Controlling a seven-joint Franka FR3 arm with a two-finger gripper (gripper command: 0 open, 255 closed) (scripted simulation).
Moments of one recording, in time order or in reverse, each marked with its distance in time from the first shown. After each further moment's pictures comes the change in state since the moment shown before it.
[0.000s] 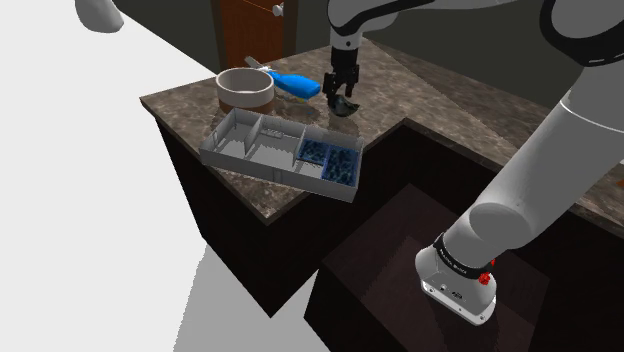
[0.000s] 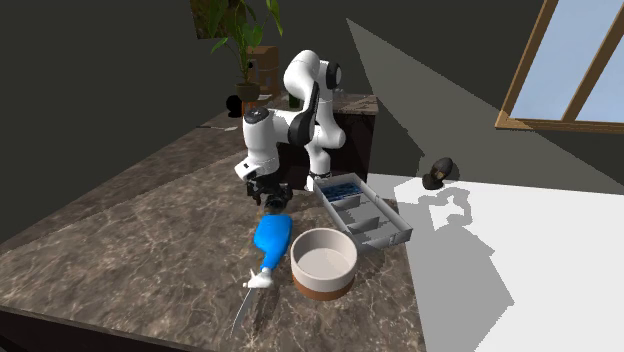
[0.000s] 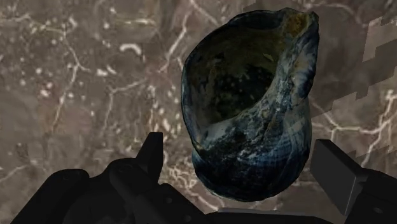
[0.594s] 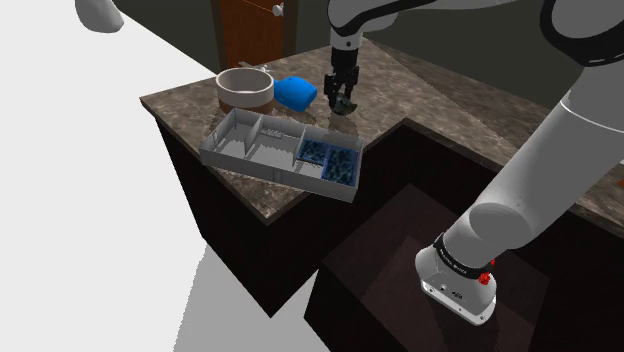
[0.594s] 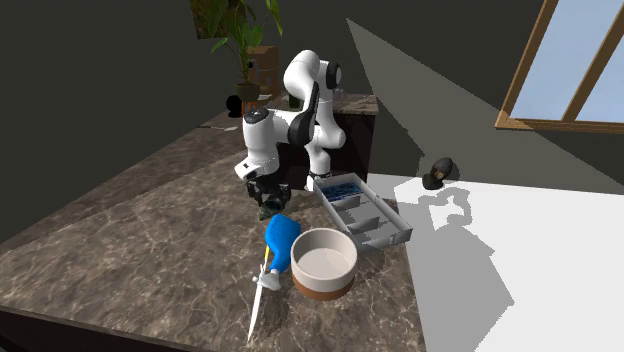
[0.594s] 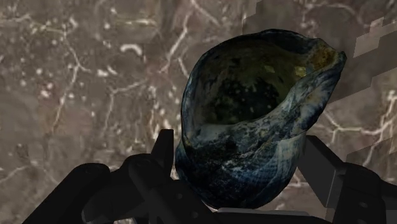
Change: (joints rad) arm -0.001 -0.001 -0.001 -0.003 0.000 0.003 -0.001
